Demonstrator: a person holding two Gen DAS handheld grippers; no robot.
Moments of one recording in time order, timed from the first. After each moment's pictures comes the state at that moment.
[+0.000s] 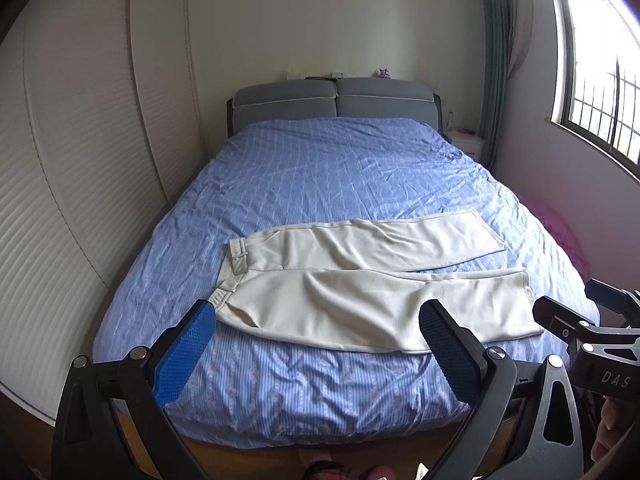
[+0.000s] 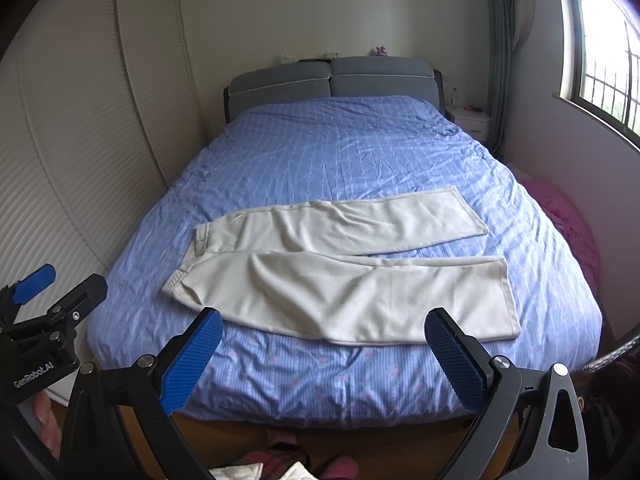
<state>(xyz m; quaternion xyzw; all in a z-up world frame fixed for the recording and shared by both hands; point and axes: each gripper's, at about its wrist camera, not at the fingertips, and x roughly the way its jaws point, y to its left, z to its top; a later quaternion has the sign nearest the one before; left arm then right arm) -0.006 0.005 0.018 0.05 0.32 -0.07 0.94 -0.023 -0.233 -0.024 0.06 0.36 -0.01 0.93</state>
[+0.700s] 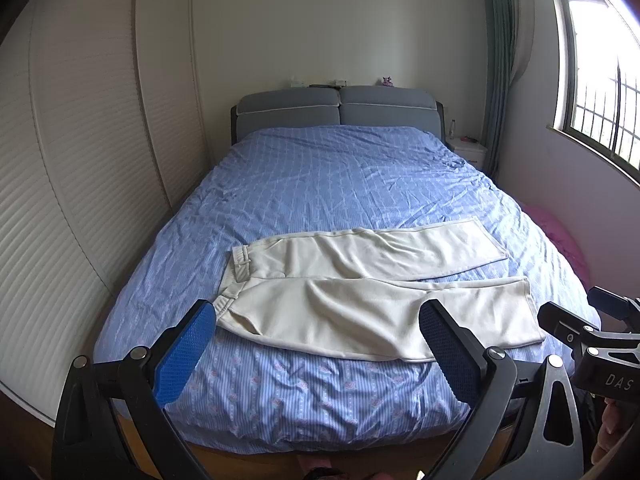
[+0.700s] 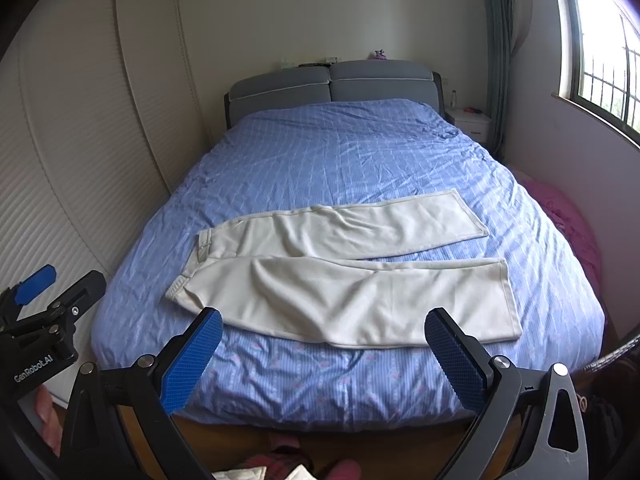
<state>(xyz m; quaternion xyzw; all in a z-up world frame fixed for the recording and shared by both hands) -0.013 0.001 0.024 0.05 0.31 -0.07 0.95 -0.024 -0.238 -0.017 0.06 0.35 -0.01 0.93</state>
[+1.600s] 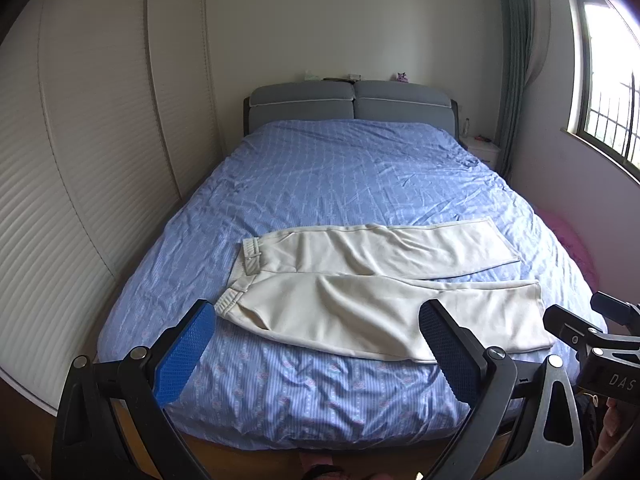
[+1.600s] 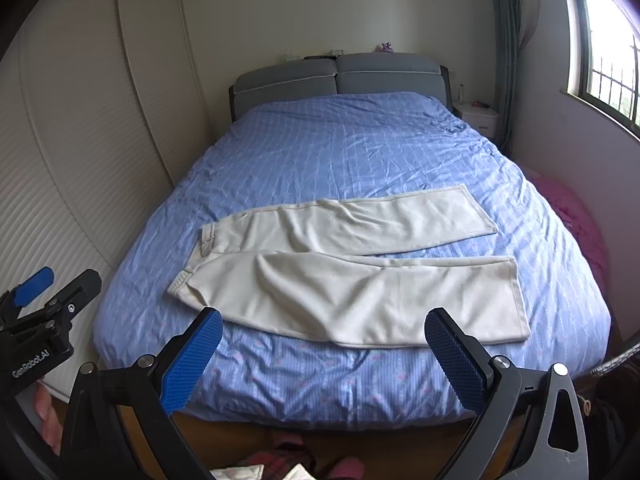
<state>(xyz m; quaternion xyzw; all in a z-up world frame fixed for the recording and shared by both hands) 0.006 0.010 0.018 0.04 0.32 -0.04 0.94 -0.019 -0.231 -0.022 0.07 0.36 0.00 0.93</state>
